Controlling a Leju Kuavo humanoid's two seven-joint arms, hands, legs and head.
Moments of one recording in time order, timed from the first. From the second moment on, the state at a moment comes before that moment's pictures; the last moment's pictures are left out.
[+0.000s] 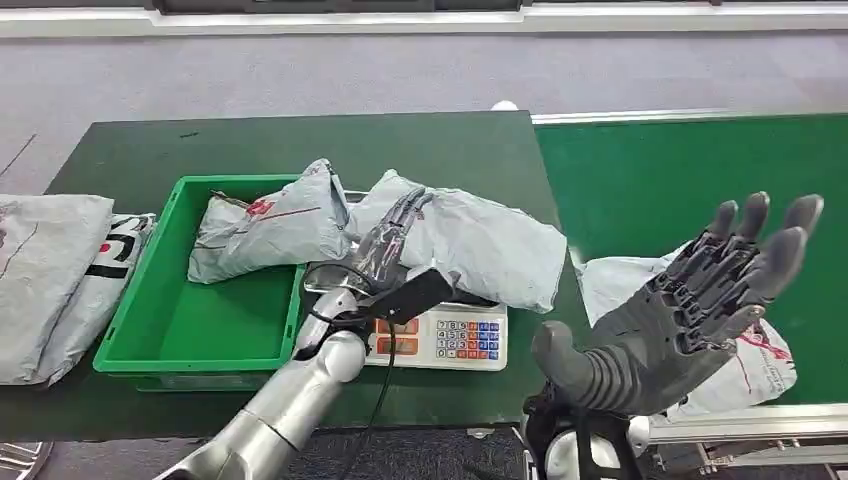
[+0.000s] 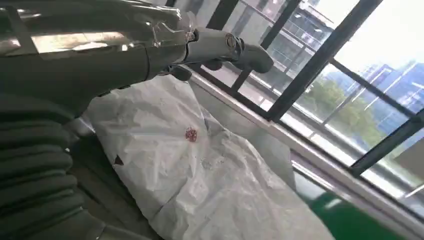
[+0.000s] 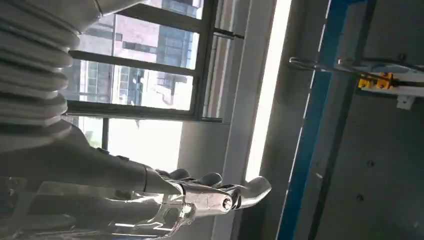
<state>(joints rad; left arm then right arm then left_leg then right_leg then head) -0.57 -0.24 -0.46 -0.84 -0.78 0.28 -0.26 -0.07 0.27 0.45 -1.87 0.48 -0.70 -0.70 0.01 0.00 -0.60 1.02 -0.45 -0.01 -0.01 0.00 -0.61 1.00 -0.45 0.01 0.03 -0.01</state>
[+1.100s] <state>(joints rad) -0.96 -0.23 -0.67 -0.27 -1.14 0.02 0.18 -0.34 0.30 0.51 -1.60 0.29 -0.69 -0.70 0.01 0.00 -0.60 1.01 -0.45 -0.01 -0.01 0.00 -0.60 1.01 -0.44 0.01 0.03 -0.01</state>
